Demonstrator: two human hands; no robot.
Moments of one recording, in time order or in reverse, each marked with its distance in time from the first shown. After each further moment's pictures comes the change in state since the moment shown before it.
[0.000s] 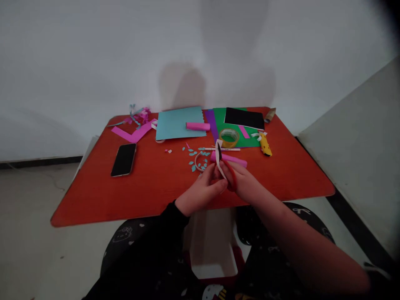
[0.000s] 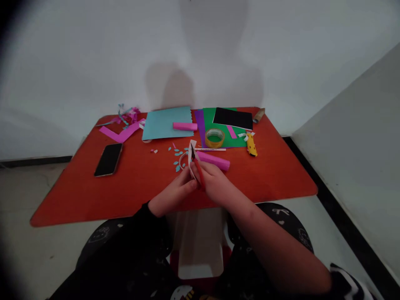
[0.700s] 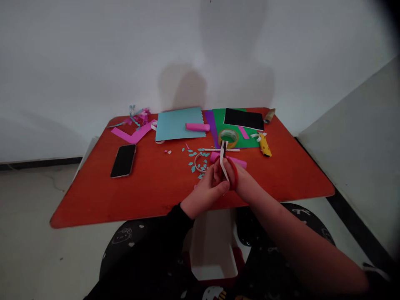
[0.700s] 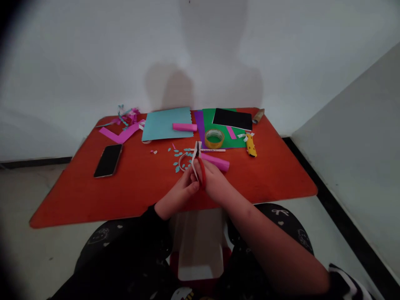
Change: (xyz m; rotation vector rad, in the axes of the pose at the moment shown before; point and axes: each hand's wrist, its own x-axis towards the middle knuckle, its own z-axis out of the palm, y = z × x) left_hand 0.002 -0.017 0.008 -0.004 0.069 0.006; right_hand 0.003 0.001 0.002 0.019 0.045 0.104
